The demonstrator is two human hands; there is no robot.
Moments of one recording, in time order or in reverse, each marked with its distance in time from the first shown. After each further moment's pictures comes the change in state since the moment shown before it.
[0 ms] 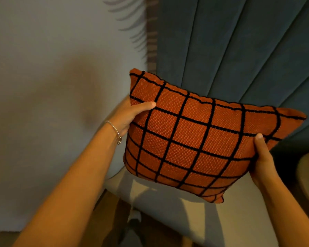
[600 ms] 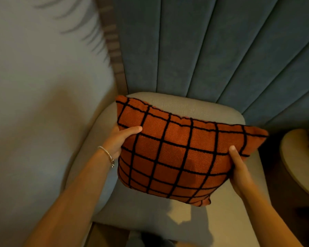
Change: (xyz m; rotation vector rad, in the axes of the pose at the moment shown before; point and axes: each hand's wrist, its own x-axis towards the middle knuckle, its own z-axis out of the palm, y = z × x) left_hand 0.157 -0.071 -0.022 -0.105 -0.112 -0.290; right_hand 0.082 0.056 0.045 0.052 0.141 0.231
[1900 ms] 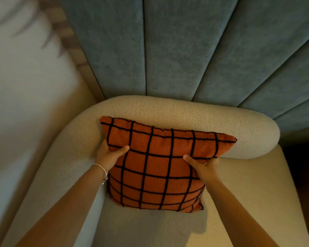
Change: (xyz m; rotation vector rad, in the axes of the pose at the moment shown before) left_hand 0.296 -0.153 -0.057 0.354 0.234 -0.005; right_hand 0.285 0.130 0.070 -0.315 0.247 0.105
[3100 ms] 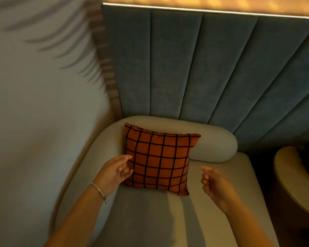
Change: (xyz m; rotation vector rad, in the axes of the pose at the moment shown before) left_hand -0.297 0.121 -0.070 -0.601 -0.223 -0.201; right_hand -0.269 -0.096 -0.149 0.500 -0.240 0.220
